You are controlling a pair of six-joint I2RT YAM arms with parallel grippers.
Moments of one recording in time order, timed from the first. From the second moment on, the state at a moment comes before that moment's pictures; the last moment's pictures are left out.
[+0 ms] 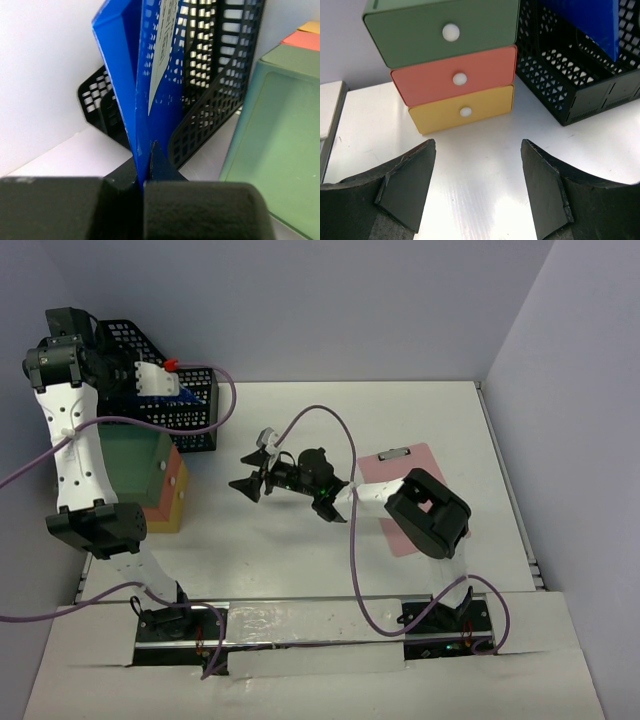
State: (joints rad) left arm 0.19 1.81 2.32 -1.38 0.31 1.76; right arm 0.88 1.95 1.09 0.95 -0.38 0.06
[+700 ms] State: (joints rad) left arm 0.19 1.84 2.23 -1.35 0.31 1.79; right arm 0.88 2.02 1.40 0.81 -0.32 0.24
